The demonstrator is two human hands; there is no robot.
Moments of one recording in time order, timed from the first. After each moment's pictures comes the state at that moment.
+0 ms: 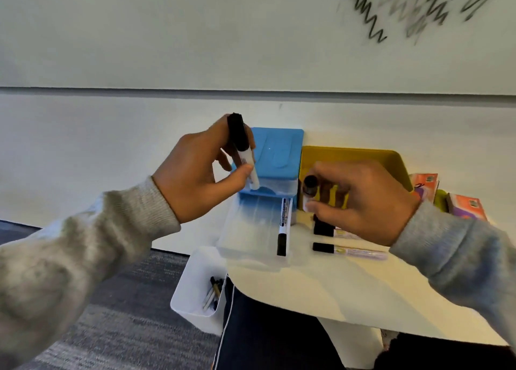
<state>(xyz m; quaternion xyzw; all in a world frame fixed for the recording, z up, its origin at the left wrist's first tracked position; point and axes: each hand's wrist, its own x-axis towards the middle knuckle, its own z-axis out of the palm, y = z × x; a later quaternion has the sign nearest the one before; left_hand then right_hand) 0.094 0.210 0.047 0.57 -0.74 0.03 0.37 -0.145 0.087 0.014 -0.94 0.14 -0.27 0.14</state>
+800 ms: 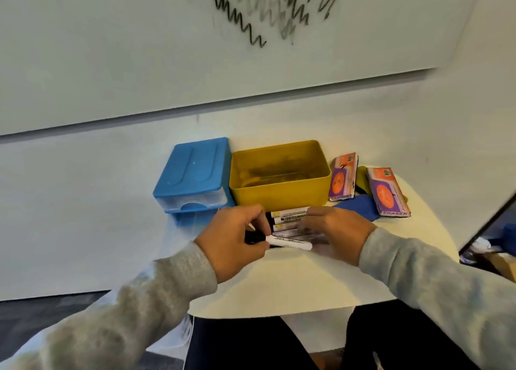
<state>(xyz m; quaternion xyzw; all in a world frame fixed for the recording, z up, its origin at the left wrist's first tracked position) -0.019 0.160 -0.036 0.63 -0.71 -0.21 0.24 -0.238 0.053 -0.091 -0.94 0.31 -0.04 0.10</state>
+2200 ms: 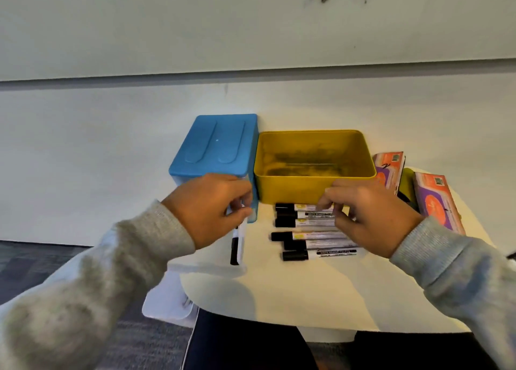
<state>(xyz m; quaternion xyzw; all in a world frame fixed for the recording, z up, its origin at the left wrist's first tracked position) 0.050 0.145 -0.018 0.65 -0.75 -0.06 0.09 -0.217 0.027 -0.065 -0.94 0.26 -0.17 0.15</state>
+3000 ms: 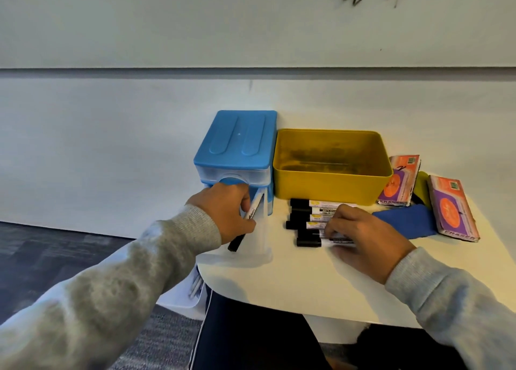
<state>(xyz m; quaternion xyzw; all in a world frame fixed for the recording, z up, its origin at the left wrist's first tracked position) 0.056 0.152 -0.051 0.79 -0.60 -0.13 0.05 -0.214 0.051 -0.118 -0.94 0.28 -0.11 0.13</state>
